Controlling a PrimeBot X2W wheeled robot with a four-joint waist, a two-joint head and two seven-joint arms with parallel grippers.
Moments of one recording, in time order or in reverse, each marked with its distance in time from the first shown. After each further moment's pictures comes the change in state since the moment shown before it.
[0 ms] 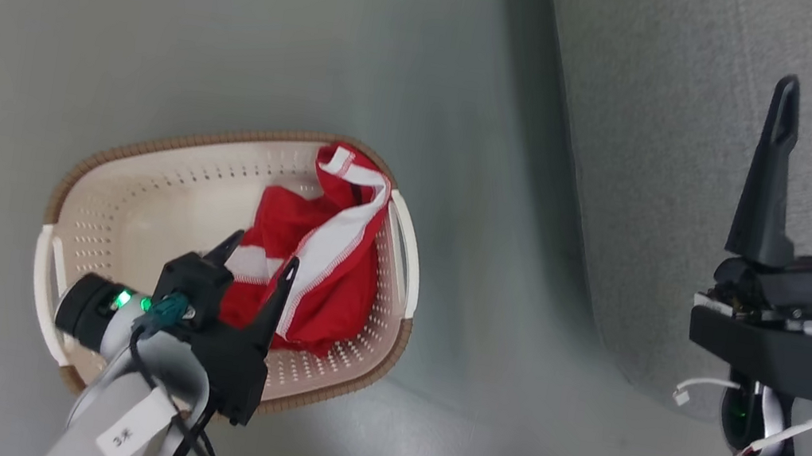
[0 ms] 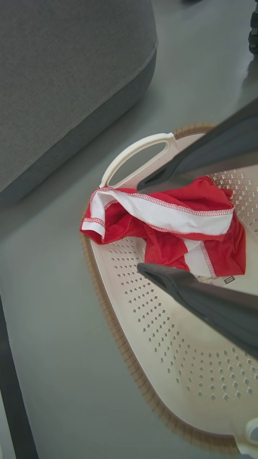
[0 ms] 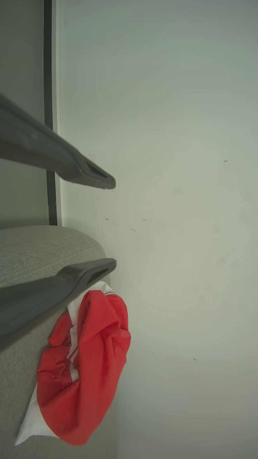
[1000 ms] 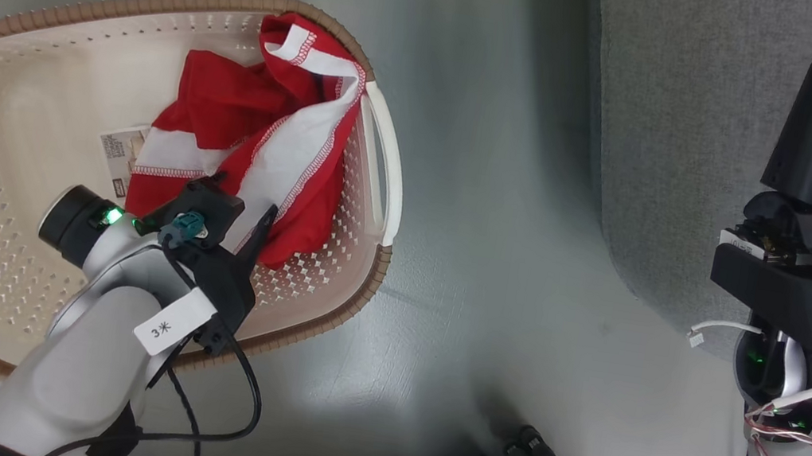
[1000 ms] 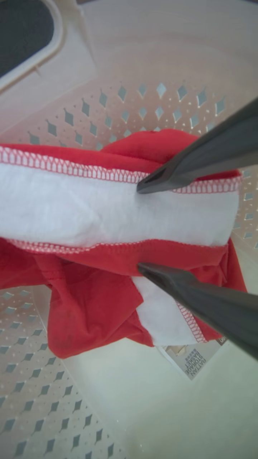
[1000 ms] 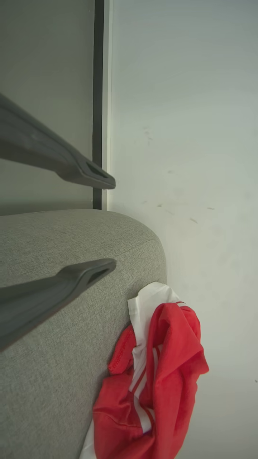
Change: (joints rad) left arm -0.263 0.037 -0.087 0.289 0.082 -0.043 0.022; right arm -0.119 0.045 -0.034 -0.019 -0.034 0.002 0.000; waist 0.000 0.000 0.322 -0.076
